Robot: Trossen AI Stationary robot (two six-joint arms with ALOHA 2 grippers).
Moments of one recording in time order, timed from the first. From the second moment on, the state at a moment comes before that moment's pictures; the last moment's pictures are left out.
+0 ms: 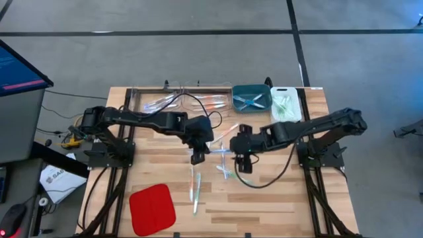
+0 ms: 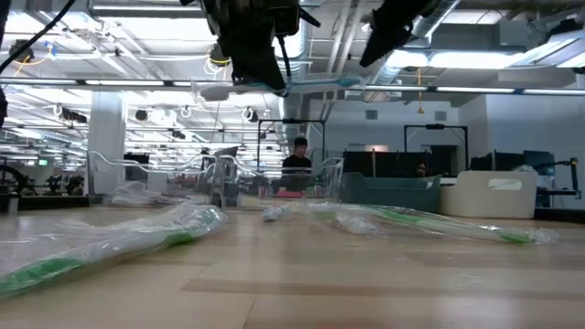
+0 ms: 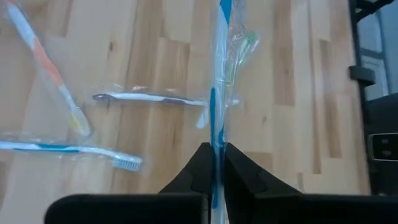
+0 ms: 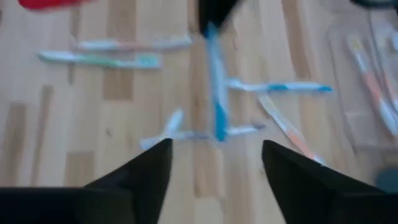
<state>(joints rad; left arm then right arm) 0.02 1.65 1.32 -0.63 0.19 -0.17 0.21 1.51 1.33 -0.80 0.21 0.17</state>
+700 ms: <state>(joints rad) 0.11 1.65 1.32 -0.59 0.25 -0.11 0.10 1.60 1.41 -0.79 0.20 0.07</state>
